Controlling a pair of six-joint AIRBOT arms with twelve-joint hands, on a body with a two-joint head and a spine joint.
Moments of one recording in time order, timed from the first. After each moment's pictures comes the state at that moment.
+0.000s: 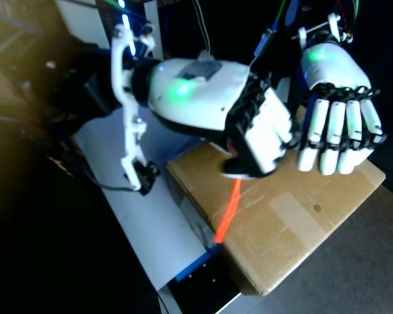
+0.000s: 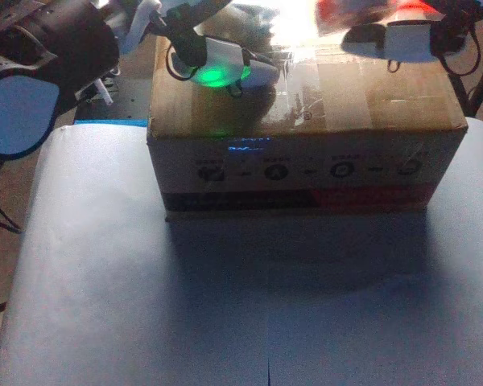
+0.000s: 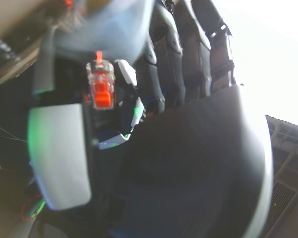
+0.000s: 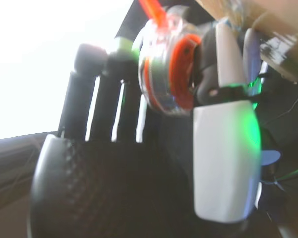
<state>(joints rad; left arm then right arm) 0.38 -1.21 1.27 2.99 0.39 -1.82 -0.40 -1.00 1.07 -2.98 -0.58 1.82</state>
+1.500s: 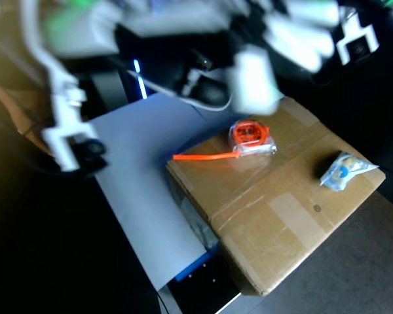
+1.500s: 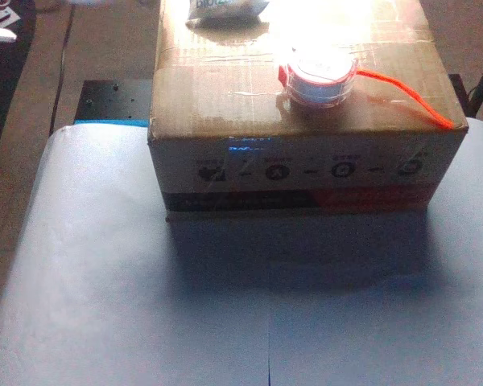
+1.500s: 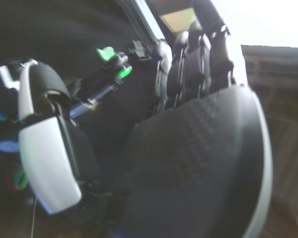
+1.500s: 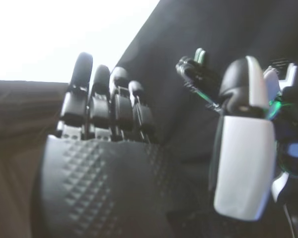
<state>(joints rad) 0.41 -0.90 1.04 2.99 0.86 -1.90 -0.49 -0.74 0.91 -2.97 -0.98 1.95</state>
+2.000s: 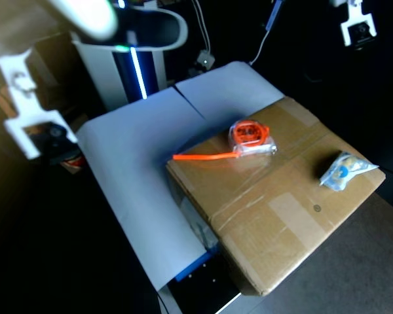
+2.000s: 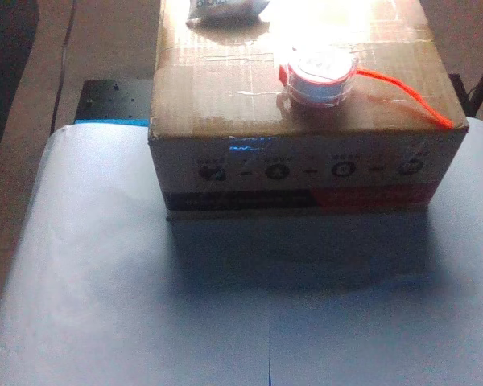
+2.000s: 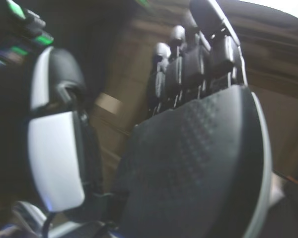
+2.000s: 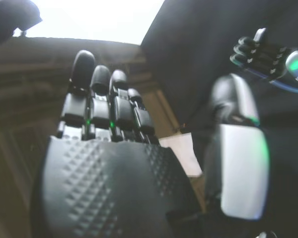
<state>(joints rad) 0.78 -0.76 1.00 2.82 1.42 -2.28 -0.79 -0.66 0.81 -2.81 -1.46 2.03</state>
